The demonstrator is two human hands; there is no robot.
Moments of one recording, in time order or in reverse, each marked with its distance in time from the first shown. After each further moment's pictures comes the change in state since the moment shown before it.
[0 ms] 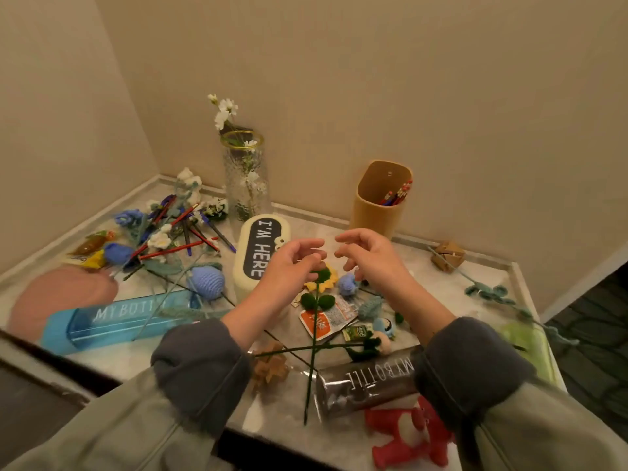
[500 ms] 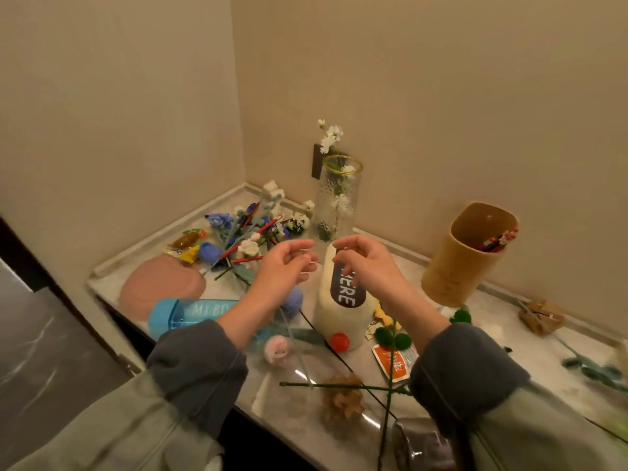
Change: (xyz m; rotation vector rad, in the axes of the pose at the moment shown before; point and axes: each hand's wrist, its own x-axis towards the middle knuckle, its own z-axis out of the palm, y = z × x) left_hand -0.001 -0.007 -0.137 -0.090 0.285 0.005; right_hand 0.035 -0.061 0.121 -0.041 -0.174 -0.098
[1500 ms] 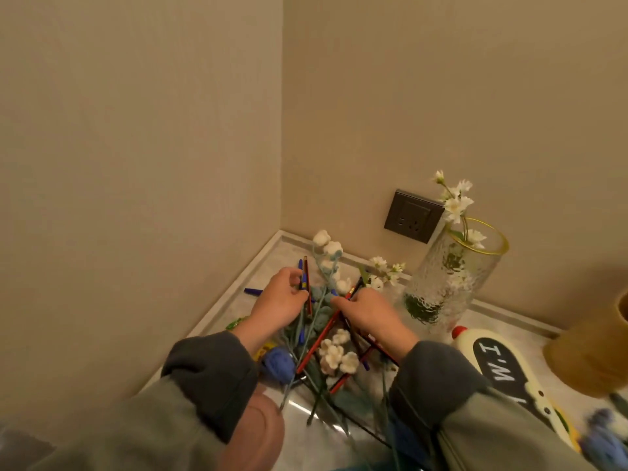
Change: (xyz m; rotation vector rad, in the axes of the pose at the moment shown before) left_hand 0.257 -0.052 -0.180 0.569 -0.111 -0.049; right_hand 0.229 0.006 0.175 -0.586 -0.004 0.330
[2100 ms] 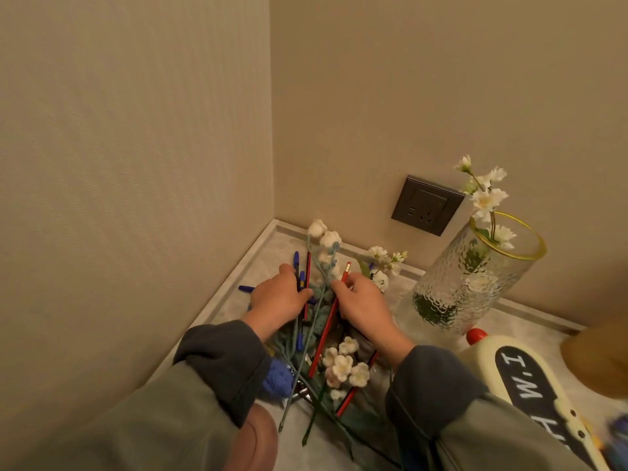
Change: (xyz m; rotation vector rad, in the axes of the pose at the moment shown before) left_hand 0.041 -0.006 0.013 0.589 -0.053 -0.063; right_hand 0.037 -0.004 0.026 0.257 0.152 -0.055
